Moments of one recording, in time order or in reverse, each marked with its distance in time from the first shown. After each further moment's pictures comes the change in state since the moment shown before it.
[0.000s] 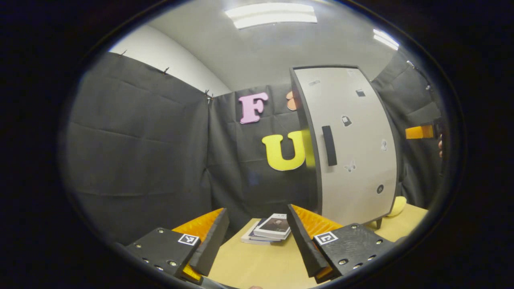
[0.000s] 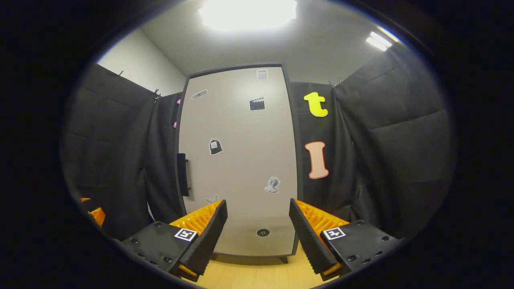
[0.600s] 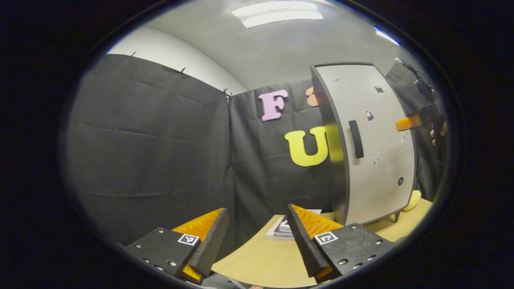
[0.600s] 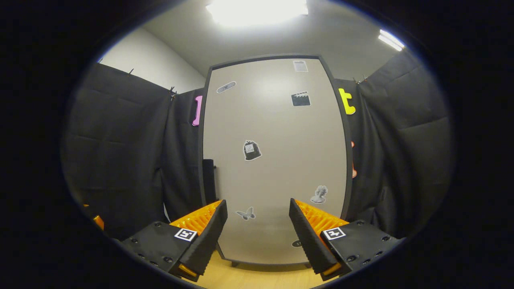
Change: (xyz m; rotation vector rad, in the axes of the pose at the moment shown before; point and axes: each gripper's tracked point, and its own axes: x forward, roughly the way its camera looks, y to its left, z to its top) left arm -0.016 0.079 -0.014 0.026 0.023 0.135; right arm 0.061 0.087 0.011 -0.003 0.024 0.134
